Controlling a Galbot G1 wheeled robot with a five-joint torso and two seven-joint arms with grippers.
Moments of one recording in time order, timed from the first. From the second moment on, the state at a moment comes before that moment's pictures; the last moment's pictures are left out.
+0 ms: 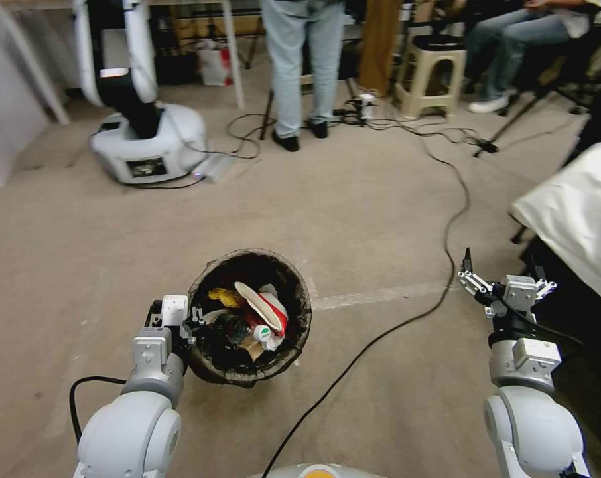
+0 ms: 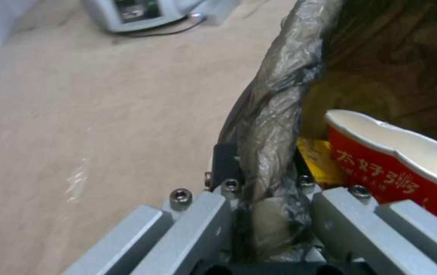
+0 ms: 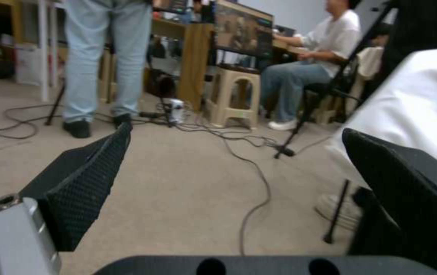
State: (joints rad) left arm 1.60 -1.42 -0.55 -2.35 -0.06 0.65 -0.13; right arm -1.51 1.51 0.72 2.12 -0.05 0.00 0.13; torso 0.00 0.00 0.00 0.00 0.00
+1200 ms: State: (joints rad) left arm 1.56 -1.33 -0.54 -2.33 -0.27 0.74 -0.17; right arm -1.53 1.52 0.70 2.11 -0.07 0.02 0.13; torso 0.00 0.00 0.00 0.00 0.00
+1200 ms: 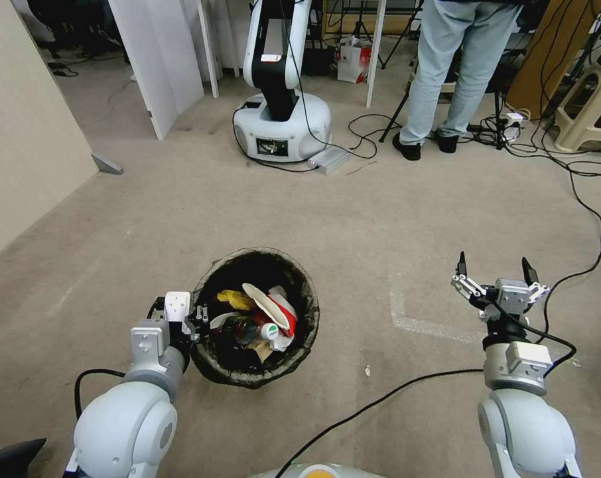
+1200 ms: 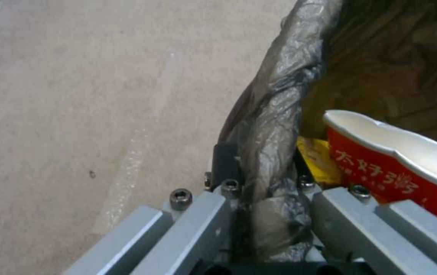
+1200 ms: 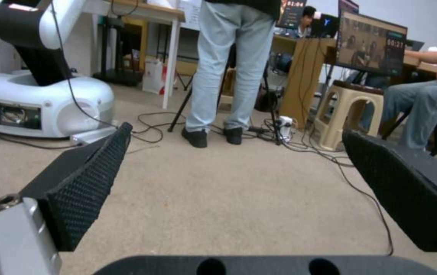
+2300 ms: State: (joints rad) left arm 1.51 -1.31 -0.51 -2.10 -0.46 0.73 -0.34; right arm -1.53 1.53 0.69 2.10 -0.09 0.03 0.14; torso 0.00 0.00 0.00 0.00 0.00
